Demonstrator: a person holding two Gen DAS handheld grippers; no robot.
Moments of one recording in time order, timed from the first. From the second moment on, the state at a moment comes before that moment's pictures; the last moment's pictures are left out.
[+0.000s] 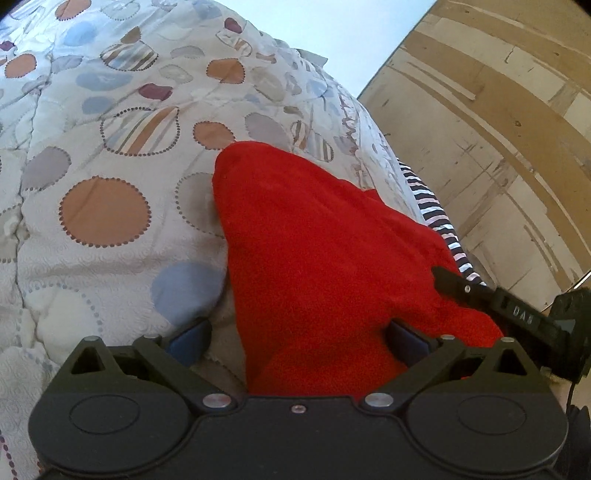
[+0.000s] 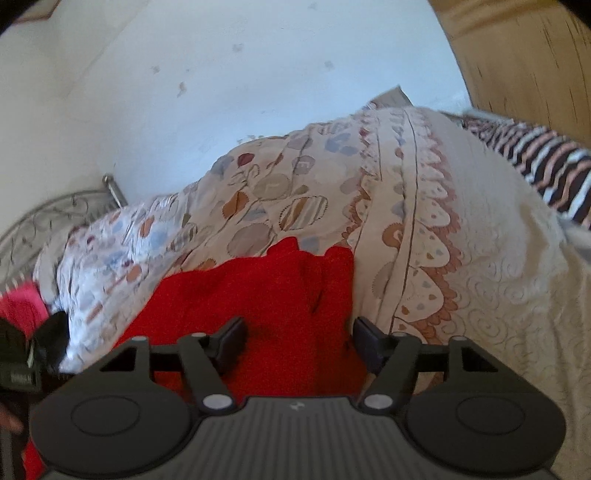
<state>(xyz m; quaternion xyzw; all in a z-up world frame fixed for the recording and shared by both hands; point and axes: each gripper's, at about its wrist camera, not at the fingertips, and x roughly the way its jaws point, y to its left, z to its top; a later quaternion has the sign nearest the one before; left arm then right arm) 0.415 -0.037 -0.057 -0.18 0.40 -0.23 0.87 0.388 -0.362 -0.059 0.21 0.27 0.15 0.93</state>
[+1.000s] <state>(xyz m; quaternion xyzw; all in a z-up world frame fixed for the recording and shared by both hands) 0.412 -0.017 -0.050 -0.20 0.37 -0.23 0.88 0.367 -0.323 -0.050 0.09 0.23 0.12 0.96</state>
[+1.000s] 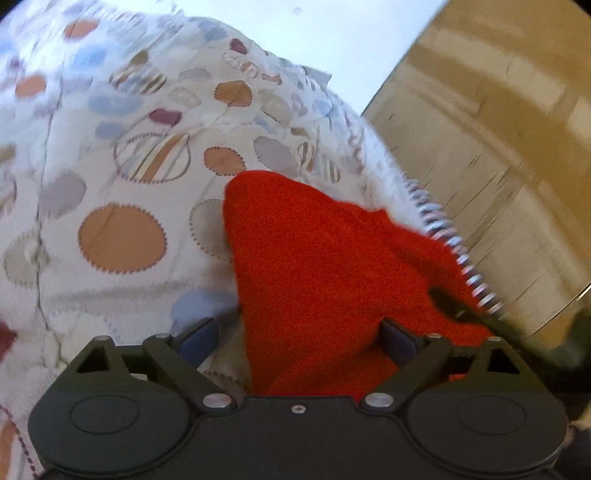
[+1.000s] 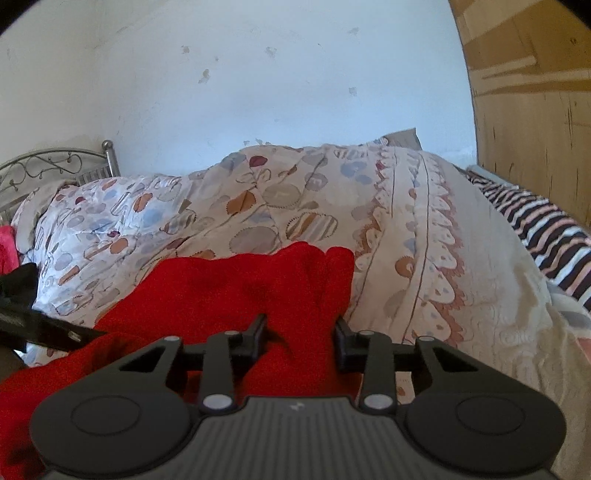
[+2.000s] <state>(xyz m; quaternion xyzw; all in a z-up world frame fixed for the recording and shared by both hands) 0.380 -0.046 0.035 -0.13 0.31 -0.25 0.91 0.333 -0.298 0.011 0.12 0.13 0.16 0.97</state>
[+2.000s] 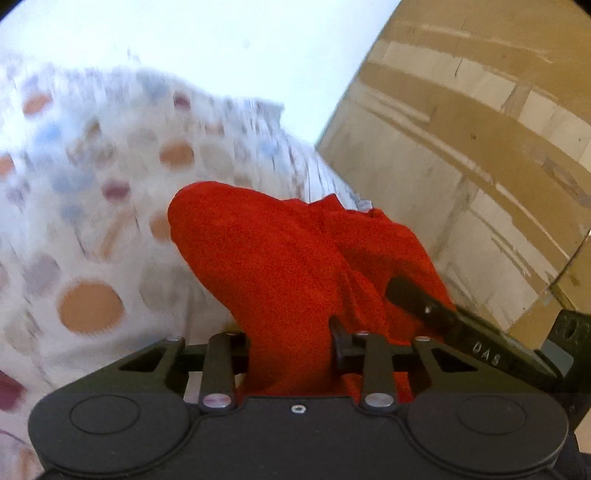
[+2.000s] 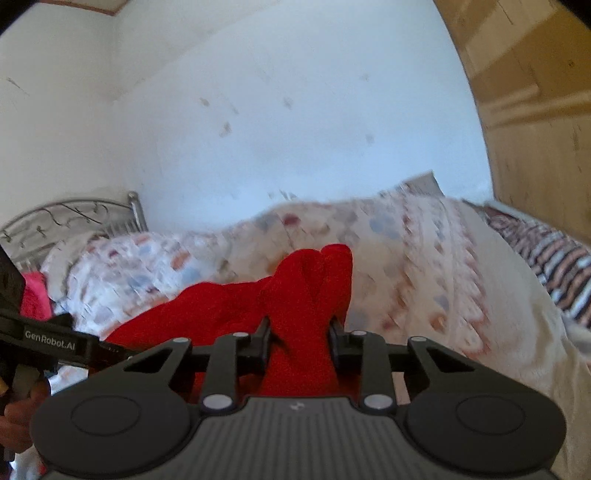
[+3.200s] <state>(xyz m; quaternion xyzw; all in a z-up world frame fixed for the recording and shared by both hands) 0.422 0.099 0.006 -0.11 0.30 -0.01 0.95 0.452 -0.138 -0.027 0.10 0.21 0.20 0.95</state>
